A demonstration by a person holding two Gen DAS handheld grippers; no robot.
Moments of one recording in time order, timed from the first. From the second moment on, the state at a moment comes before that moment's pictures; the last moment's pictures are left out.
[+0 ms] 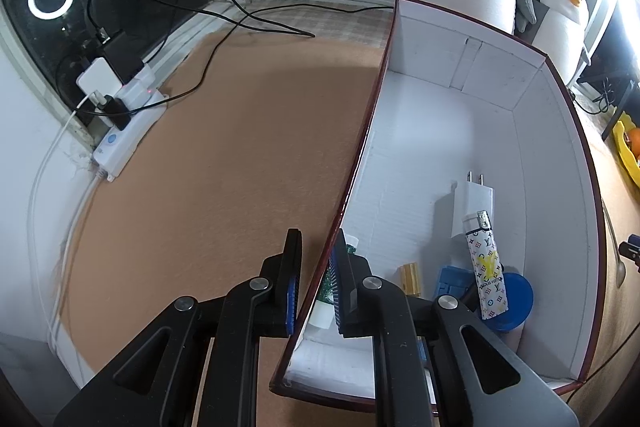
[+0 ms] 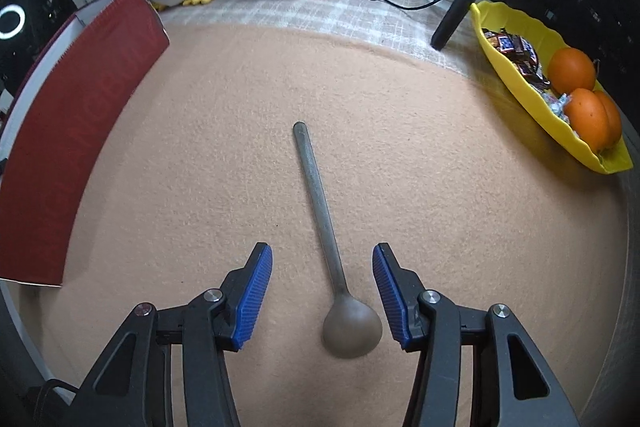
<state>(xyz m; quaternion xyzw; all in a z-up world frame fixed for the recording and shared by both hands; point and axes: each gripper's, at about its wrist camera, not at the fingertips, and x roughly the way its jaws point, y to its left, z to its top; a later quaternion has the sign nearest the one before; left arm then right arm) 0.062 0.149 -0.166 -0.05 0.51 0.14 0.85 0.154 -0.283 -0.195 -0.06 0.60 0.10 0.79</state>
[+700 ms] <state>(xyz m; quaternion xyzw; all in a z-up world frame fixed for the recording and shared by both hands) 0.069 0.145 -0.173 -0.04 0.52 0.15 0.84 0.159 -0.297 -0.221 -0.05 0.62 0.11 0.78</state>
